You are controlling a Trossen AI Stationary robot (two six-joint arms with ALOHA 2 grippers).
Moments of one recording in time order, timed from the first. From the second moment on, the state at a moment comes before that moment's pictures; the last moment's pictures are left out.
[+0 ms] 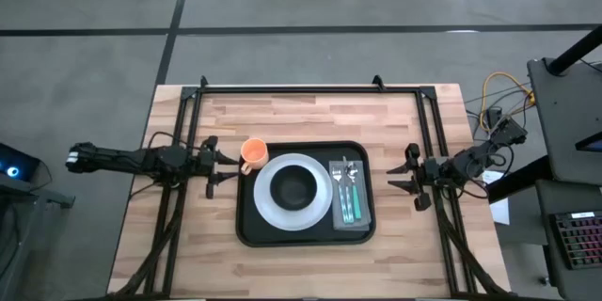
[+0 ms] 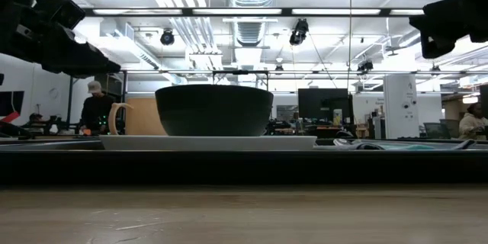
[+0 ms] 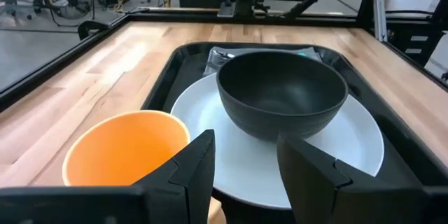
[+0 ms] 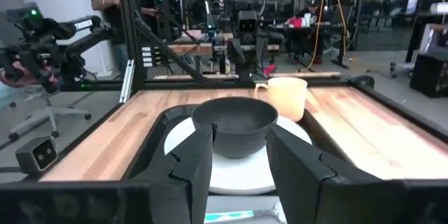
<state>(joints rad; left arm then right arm) -0.10 0.19 0.08 -0.18 -0.16 -0.06 0.58 0.02 0.04 -0.01 0.53 0.08</state>
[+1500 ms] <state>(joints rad) -0.09 0.20 0.01 0.09 -0.19 -0.05 0.58 0.03 0.01 0.06 0.94 -0.03</state>
